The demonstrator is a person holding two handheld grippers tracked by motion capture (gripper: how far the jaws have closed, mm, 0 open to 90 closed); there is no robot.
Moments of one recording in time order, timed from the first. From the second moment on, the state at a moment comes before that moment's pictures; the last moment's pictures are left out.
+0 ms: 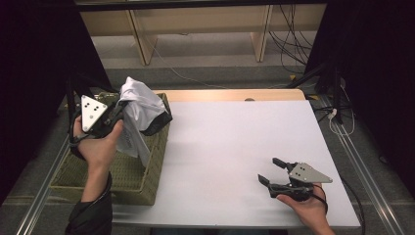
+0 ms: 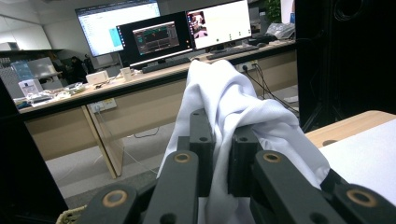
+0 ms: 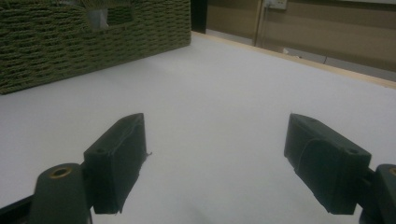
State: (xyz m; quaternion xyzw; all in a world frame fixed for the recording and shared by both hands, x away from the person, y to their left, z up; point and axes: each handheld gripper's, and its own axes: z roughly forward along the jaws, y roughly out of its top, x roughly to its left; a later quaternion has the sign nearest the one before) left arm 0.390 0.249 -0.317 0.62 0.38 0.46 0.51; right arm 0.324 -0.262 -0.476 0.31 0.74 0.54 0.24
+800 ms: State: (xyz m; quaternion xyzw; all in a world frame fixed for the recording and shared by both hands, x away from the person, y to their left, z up) left arm 0.386 0.238 -0.314 0.62 0.36 0.46 0.52; right arm 0.324 -0.262 -0.476 0.31 0.74 0.54 0.24
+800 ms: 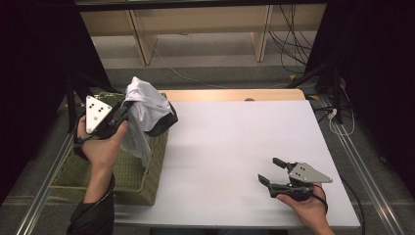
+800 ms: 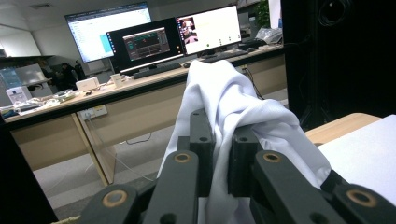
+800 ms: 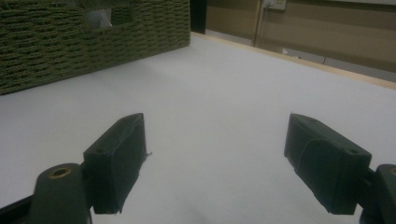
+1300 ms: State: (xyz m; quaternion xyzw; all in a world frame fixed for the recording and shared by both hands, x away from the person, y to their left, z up) left arm 0.385 0.231 -0.314 0.62 0.36 0.45 0.53; right arm 0.324 -0.262 -0.476 0.31 0.74 0.54 0.24
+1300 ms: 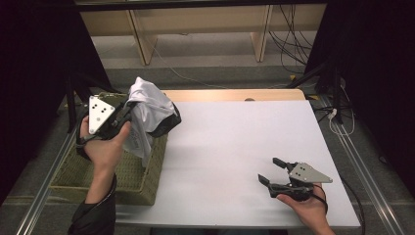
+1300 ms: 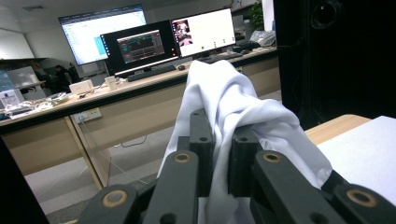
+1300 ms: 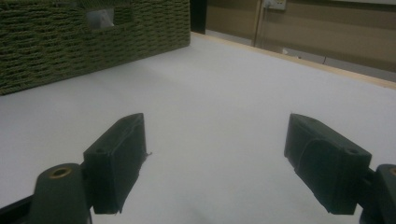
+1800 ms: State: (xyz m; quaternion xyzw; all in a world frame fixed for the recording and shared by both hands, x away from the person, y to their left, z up) left arm 0.384 0.225 -0.313 0.63 0.35 0.45 0.53; right arm 0.324 -0.262 -0.476 0.31 0.74 0.54 0.24
